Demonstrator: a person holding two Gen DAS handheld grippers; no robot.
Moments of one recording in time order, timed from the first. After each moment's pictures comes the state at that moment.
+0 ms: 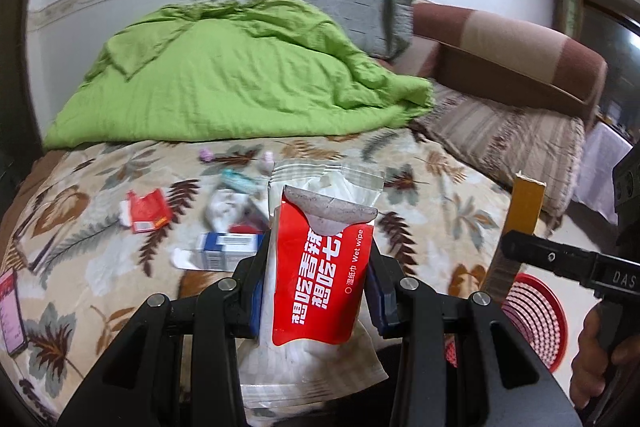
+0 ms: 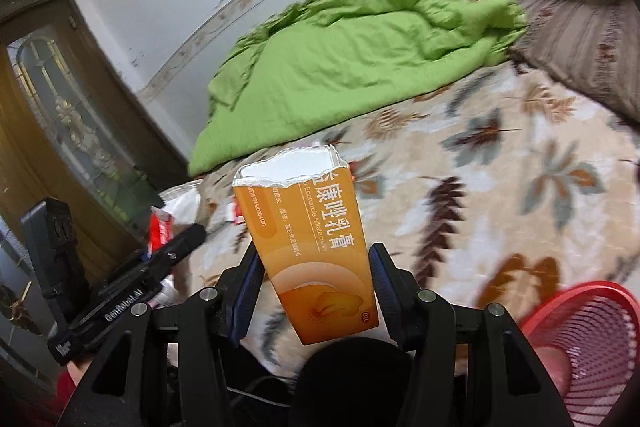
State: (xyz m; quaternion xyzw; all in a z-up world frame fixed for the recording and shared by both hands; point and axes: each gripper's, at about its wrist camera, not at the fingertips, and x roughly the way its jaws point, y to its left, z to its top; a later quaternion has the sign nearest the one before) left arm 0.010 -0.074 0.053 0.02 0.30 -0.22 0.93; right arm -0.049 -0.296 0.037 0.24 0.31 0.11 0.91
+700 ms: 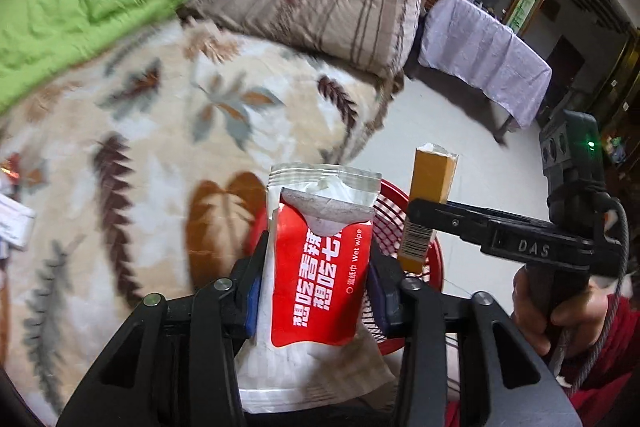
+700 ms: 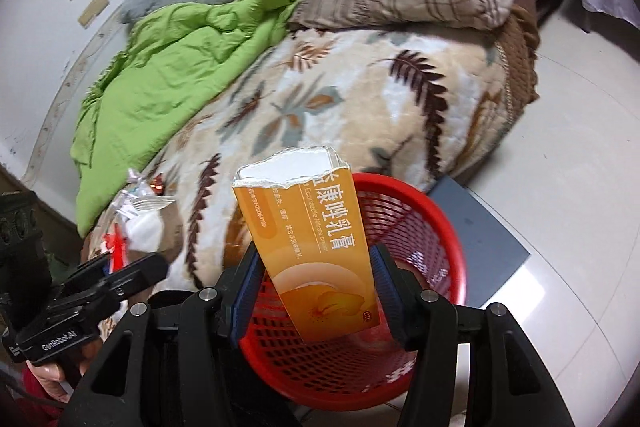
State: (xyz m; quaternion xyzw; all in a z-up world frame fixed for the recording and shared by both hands) left arm -0.032 -0.302 -0.021 0.11 0.45 -0.51 0.73; right arm -0.172 -0.458 -0.045 0.34 0.38 -0.12 0.85
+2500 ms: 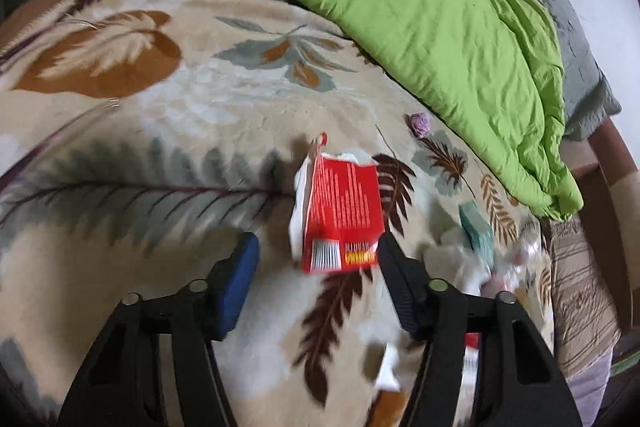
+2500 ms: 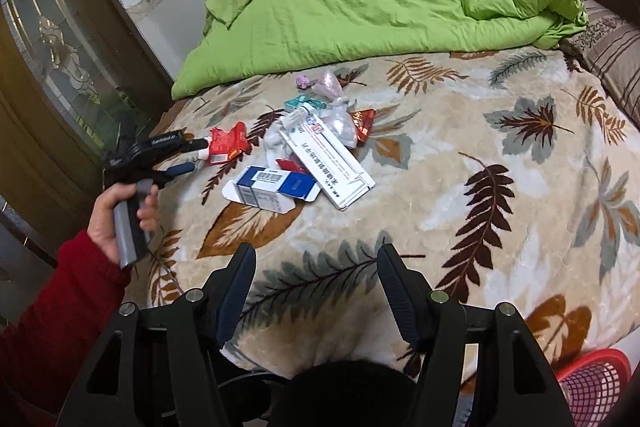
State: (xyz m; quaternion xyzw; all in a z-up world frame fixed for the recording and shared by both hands) left arm 0.264 0.149 -0.080 -0.25 0.46 -0.03 0.85; right arm 0.063 -0.230 -0.009 0.14 0.42 0.17 0.88
